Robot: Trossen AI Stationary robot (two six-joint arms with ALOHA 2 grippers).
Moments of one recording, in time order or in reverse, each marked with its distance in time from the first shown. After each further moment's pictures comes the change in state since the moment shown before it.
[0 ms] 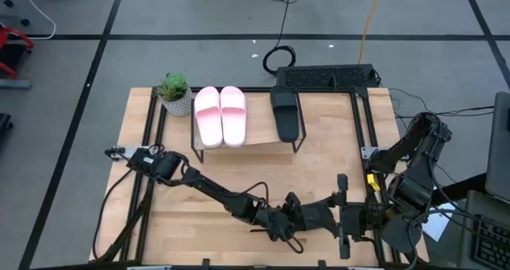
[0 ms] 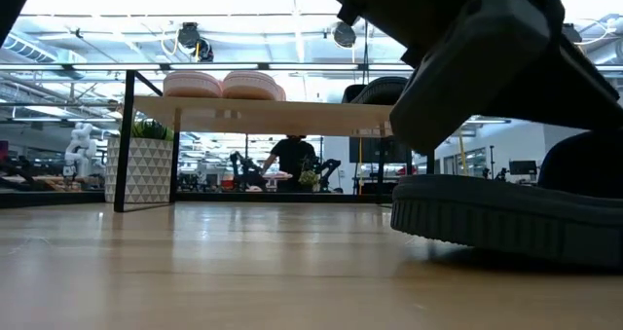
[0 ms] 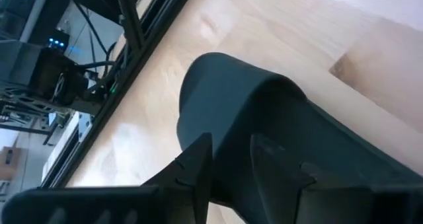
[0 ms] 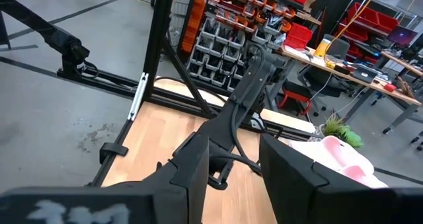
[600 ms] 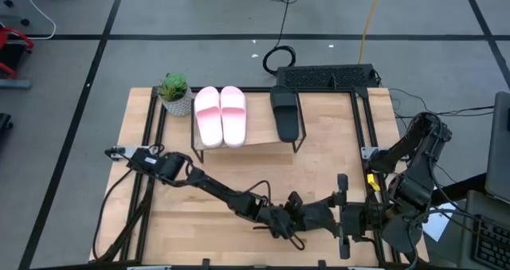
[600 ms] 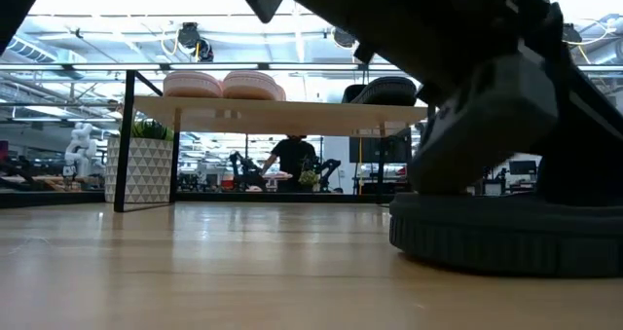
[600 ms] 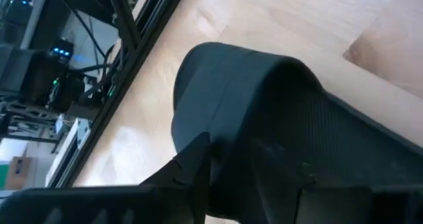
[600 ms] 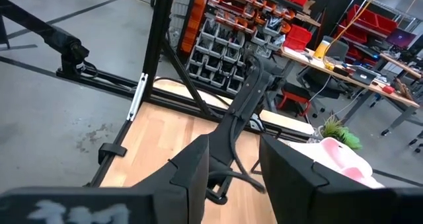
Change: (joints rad) left arm 0.021 0.050 0.004 0.059 0.021 0.062; right arm 0.000 0.000 0.000 0.005 0.001 -0.012
